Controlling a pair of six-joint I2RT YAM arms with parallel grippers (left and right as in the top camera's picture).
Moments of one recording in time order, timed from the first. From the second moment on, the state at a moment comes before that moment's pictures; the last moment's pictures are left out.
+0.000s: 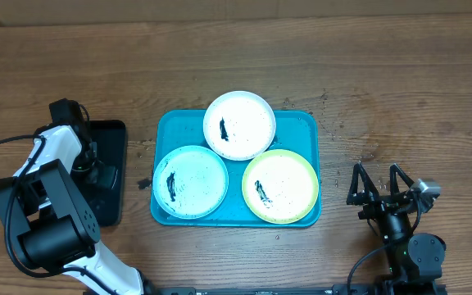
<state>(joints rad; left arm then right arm) 0.39 1.91 1.17 -0.73 -0.33 -1.31 0.06 0.01 0.02 -0.03 -0.08 0.46</state>
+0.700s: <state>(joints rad) 0.39 1.91 1.18 -0.82 -0.04 -1.31 0.06 0.01 0.02 -0.03 -0.08 0.46</state>
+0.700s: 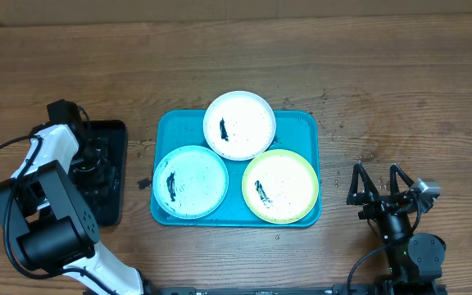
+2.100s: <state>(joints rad) 0.39 1.91 1.18 -0.82 -0.18 -1.30 0.06 0.01 0.02 -0.03 -0.08 0.46</state>
